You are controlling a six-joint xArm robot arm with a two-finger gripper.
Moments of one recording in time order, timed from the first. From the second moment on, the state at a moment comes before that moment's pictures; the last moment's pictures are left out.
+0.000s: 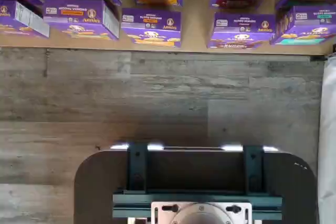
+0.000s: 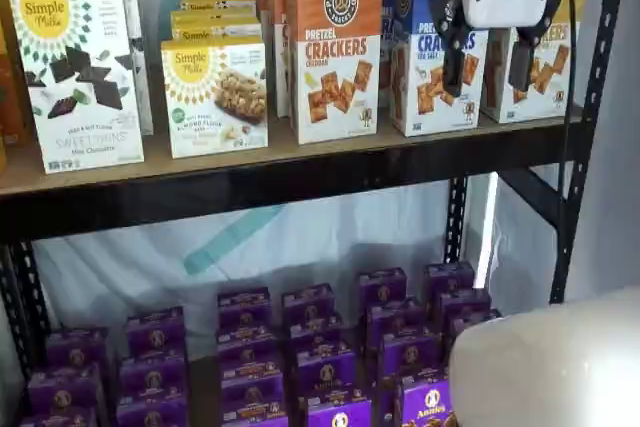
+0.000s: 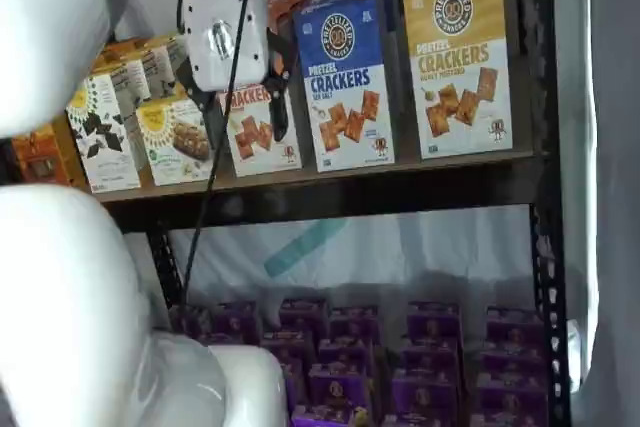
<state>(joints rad) 0.01 -0.84 -1.15 0.04 2.00 0.03</state>
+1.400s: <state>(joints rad) -0.39 -0.78 -1.05 0.01 1.63 -0.37</state>
